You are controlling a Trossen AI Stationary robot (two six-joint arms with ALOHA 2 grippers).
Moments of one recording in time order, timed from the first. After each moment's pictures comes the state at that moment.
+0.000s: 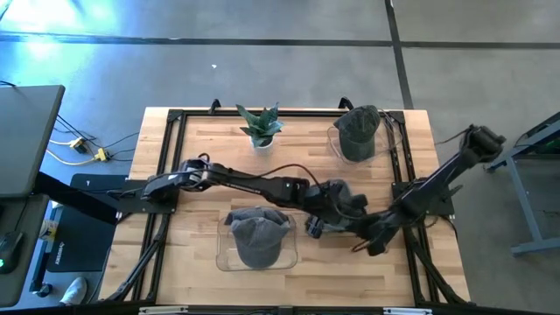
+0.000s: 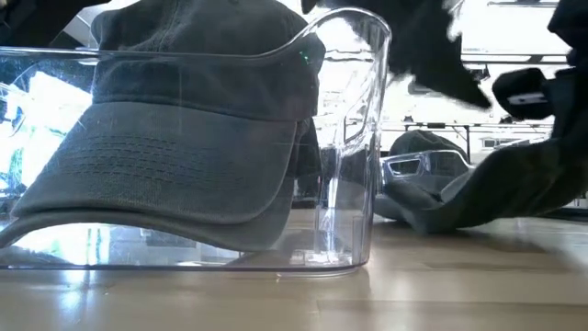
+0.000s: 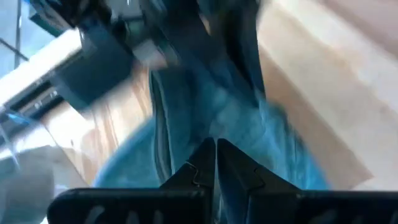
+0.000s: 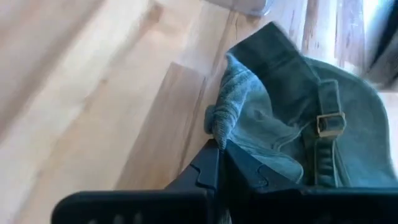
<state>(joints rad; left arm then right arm) -0.14 2.28 2.02 -0.41 -0.06 0.47 0.69 1.12 0.45 -0.22 0.37 0.20</state>
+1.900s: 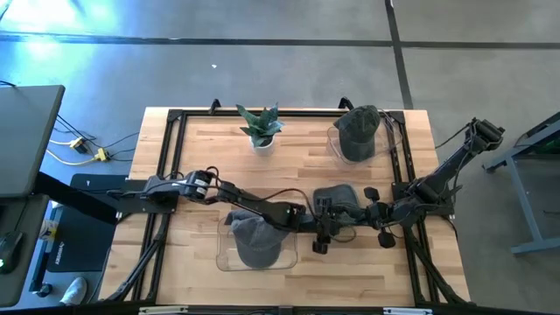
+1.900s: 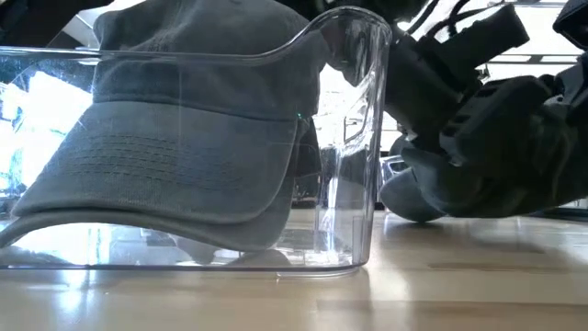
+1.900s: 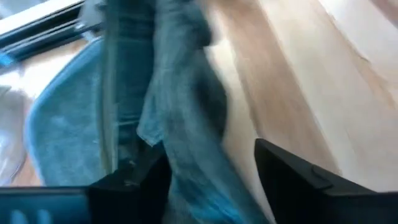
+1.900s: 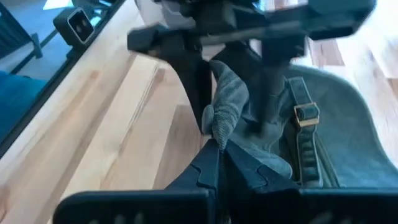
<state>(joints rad) -0.24 2.39 1.86 -0.07 -0.30 0.16 0.73 0.70 0.25 -0.16 0.41 0.41</state>
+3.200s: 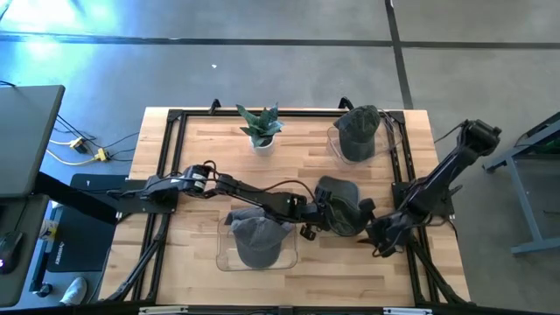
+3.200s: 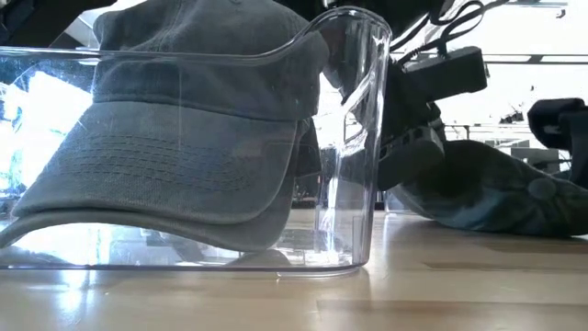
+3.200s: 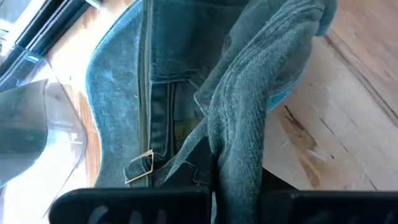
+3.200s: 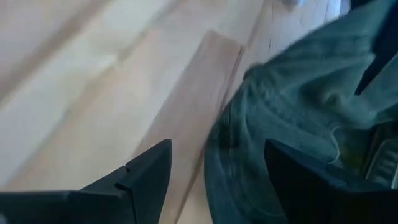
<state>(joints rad) -0.20 2.35 1.86 -0.30 -0.36 0.47 0.85 1.05 0.23 -0.02 0.44 0.21</state>
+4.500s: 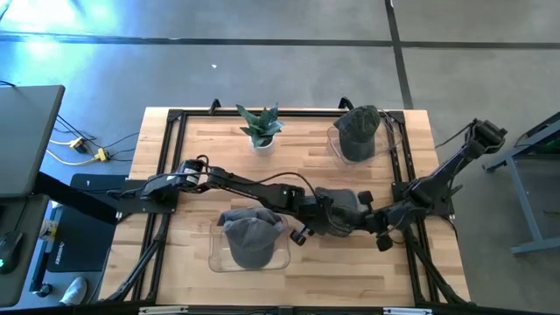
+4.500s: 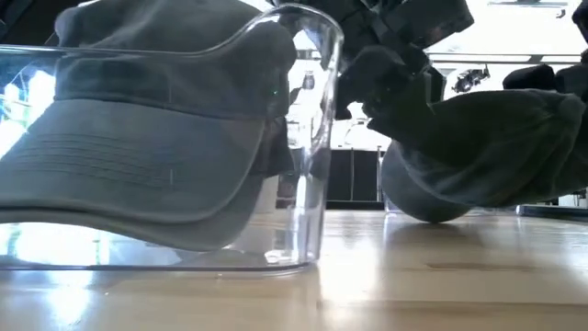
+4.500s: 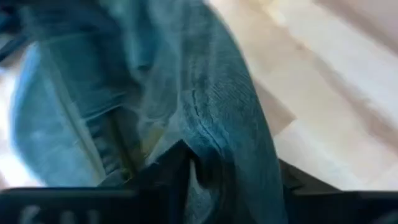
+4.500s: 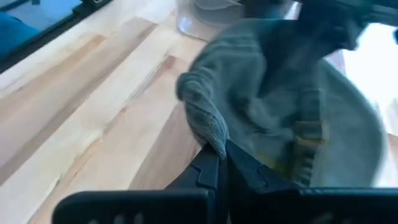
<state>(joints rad) -0.17 2.26 1.87 -0.42 0.07 0.55 0.71 0.83 0.23 0.00 0.38 0.09</state>
